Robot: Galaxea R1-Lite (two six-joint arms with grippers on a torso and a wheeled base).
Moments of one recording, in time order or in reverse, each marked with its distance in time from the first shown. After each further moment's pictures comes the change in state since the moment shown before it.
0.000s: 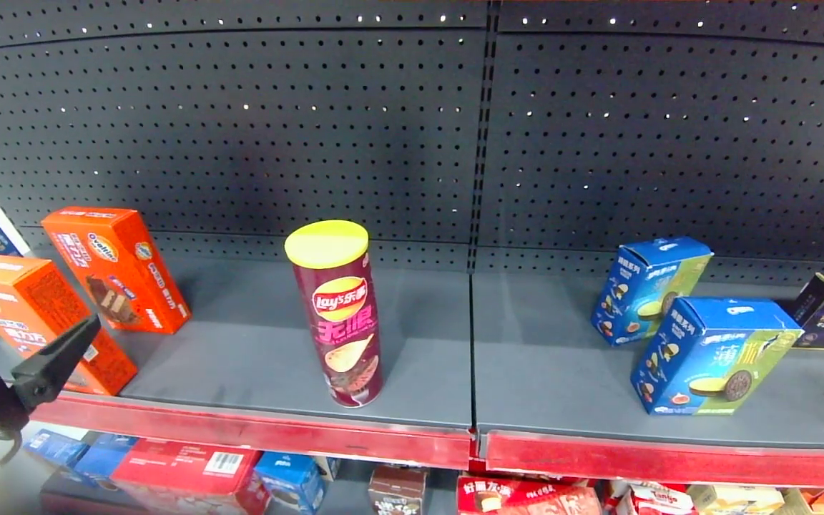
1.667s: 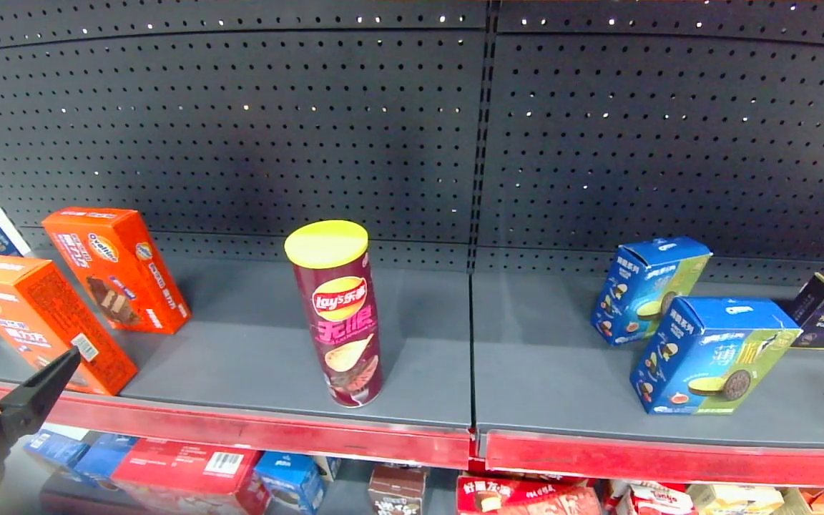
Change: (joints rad) left arm 0.020 -0.066 -0.005 0.141 0.080 0.047; right arm 0.836 0.179 -0.198 0.041 -0.825 0.221
